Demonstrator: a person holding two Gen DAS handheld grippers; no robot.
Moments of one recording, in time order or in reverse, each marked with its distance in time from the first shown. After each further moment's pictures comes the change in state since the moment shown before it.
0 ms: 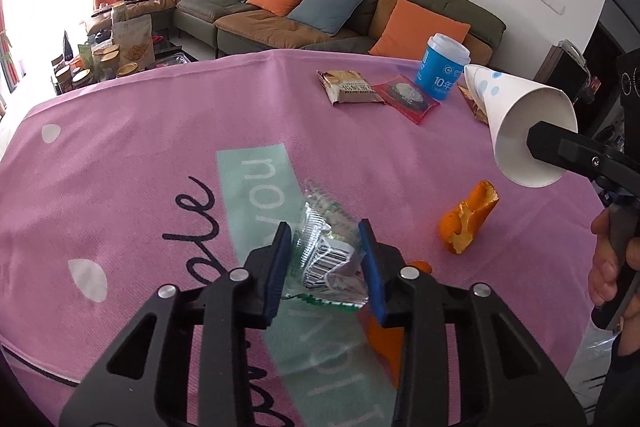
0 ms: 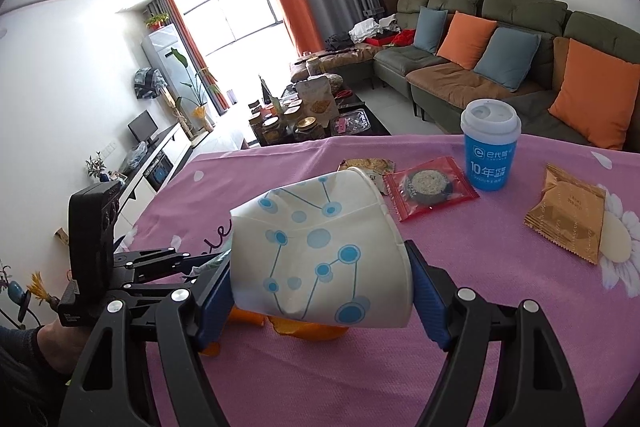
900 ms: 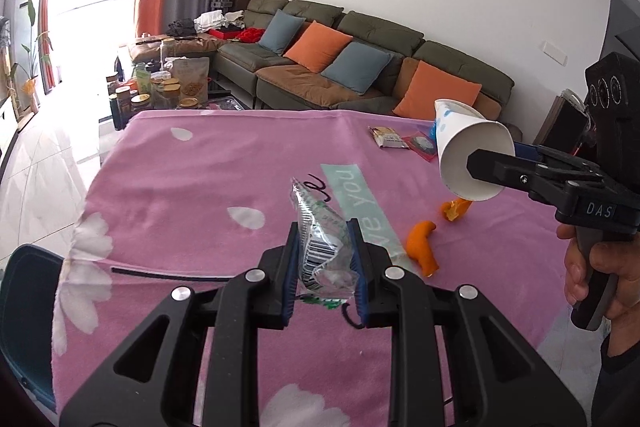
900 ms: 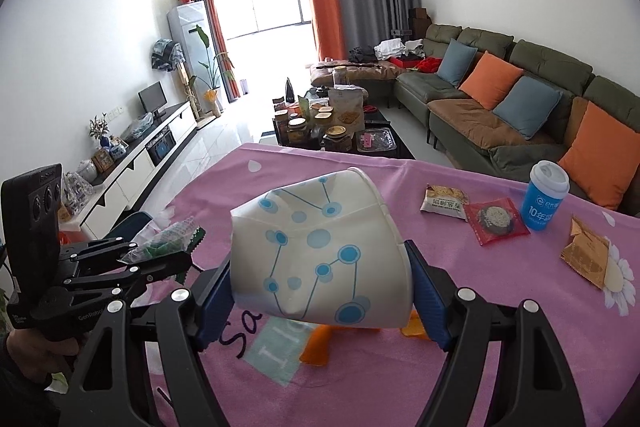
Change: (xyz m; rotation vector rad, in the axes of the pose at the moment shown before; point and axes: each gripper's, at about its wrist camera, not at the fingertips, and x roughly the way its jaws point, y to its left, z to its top) left arm -0.176 0.054 -0.075 -0.073 -0.234 0.090; right arm -0.005 0.133 -0.007 -0.192 -0.028 -0.058
